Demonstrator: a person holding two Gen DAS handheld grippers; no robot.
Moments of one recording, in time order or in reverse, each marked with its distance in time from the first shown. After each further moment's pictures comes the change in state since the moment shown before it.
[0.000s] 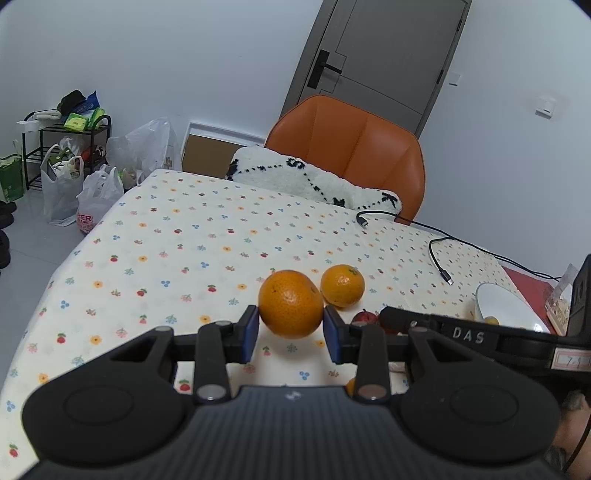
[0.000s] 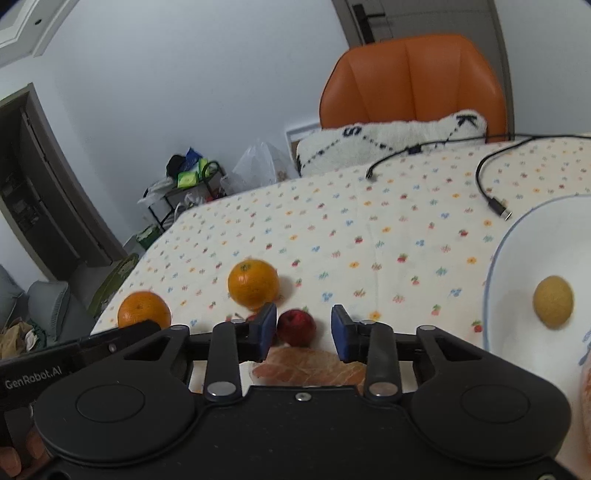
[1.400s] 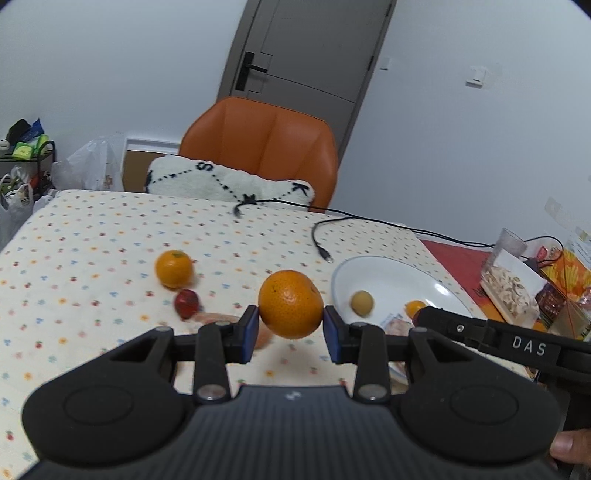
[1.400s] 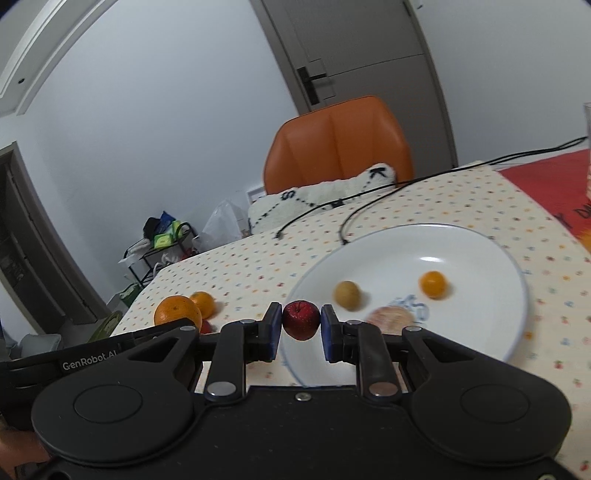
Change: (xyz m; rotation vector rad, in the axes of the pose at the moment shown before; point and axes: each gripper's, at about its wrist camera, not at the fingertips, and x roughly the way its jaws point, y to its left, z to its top) left arm -0.024 -0.135 -0.027 0.120 -0.005 -0.128; right arm -0.152 -0.085 -0.026 0.111 -0.205 -0.092
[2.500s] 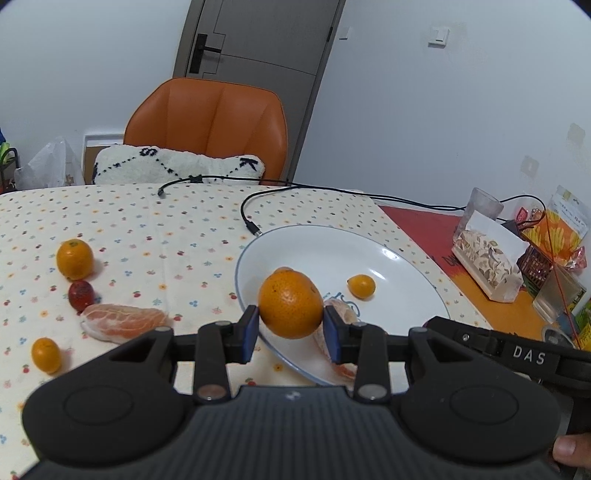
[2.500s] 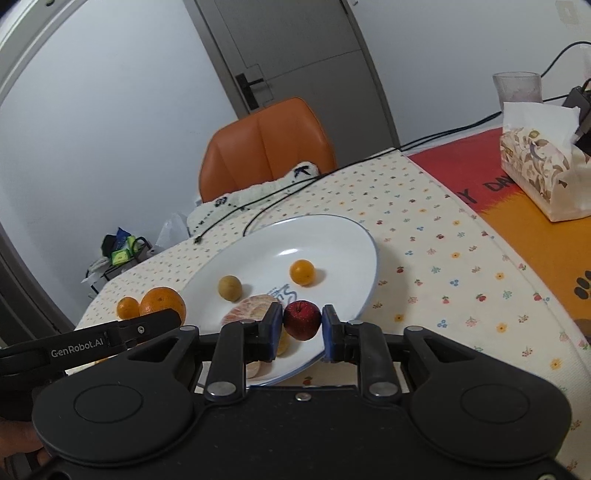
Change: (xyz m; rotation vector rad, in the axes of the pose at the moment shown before) left arm 0.049 -0.067 -0.014 0.086 0.066 -0.067; right arm -0.022 -0.076 -0.010 0.084 -0.002 -0.124
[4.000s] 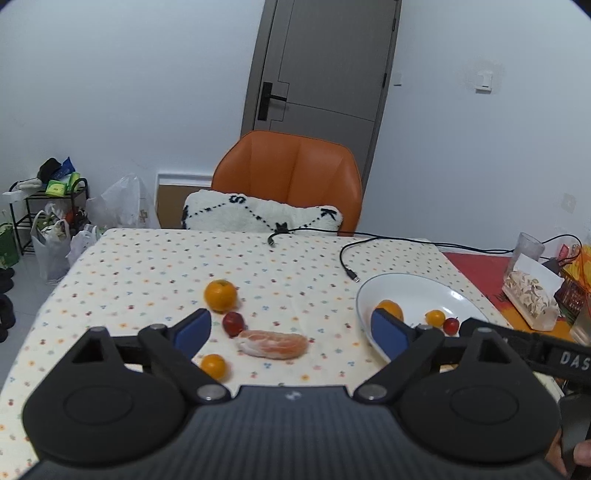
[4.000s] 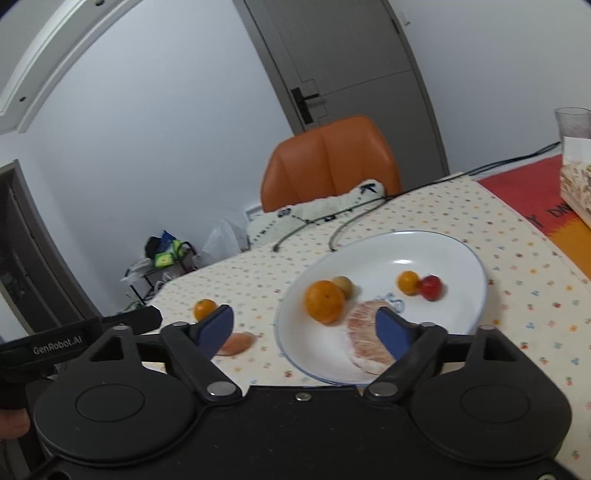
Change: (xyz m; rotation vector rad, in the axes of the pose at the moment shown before) left arm -0.104 0.057 0.006 -0.023 -0.135 0.206; right arm -0.019 0.075 -0.006 -0.068 -0.061 0.156
